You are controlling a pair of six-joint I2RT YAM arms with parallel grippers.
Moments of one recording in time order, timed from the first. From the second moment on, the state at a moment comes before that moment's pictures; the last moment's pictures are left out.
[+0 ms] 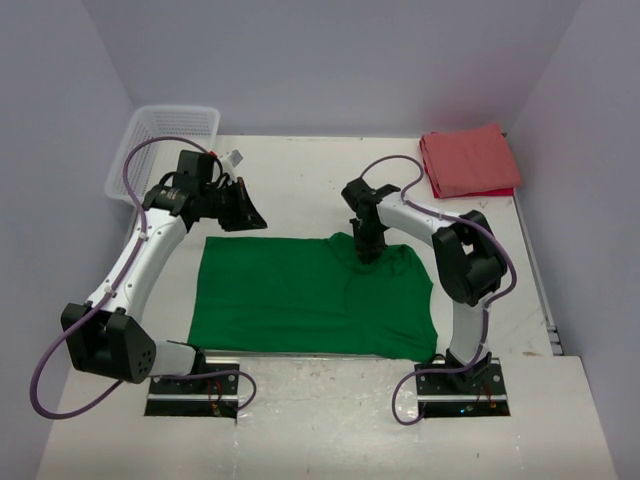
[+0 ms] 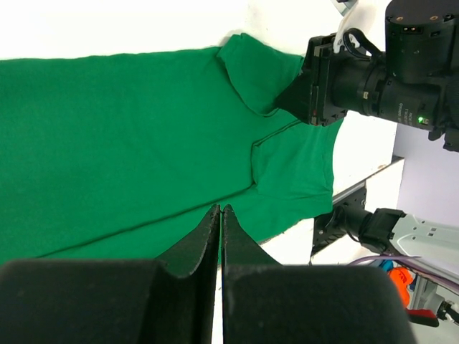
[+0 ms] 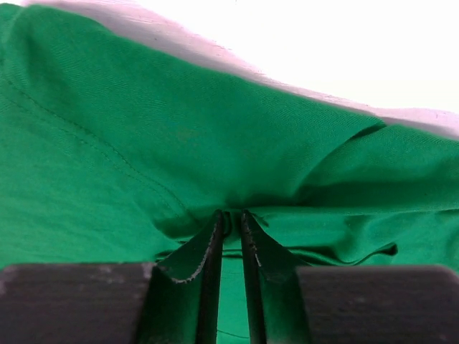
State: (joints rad) left arm -0.20 1.35 1.26 -0.81 0.50 -0.47; right arm 0.56 1.97 1.42 -0.87 0.07 0.50
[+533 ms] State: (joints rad) left arm -0.20 1.33 1.22 -0.80 0.38 -0.47; right arm 0.58 1.93 1.45 -0.90 0.14 0.50
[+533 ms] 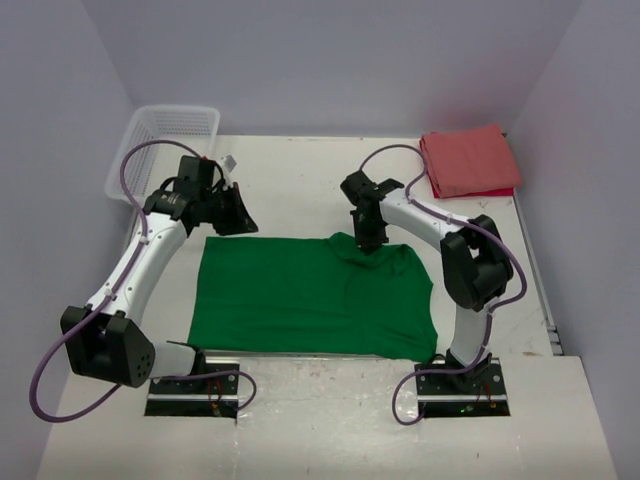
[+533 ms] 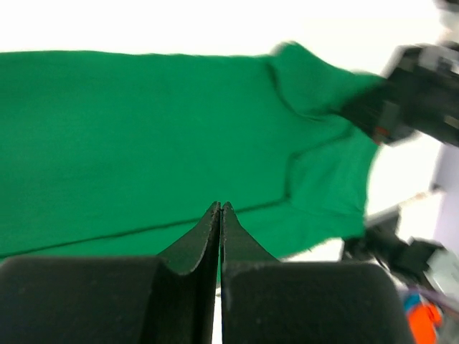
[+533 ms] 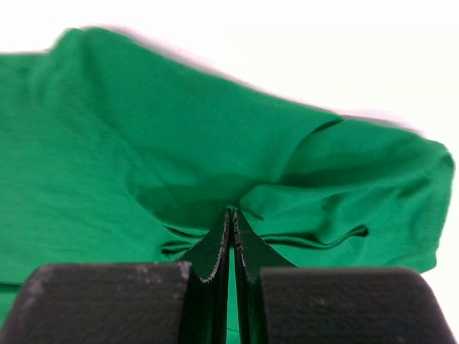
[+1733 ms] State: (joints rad) left arm 0.06 2.00 1.51 -0.89 -0.17 -0.51; right arm 0.57 1.80 1.52 -0.88 0.19 0.38
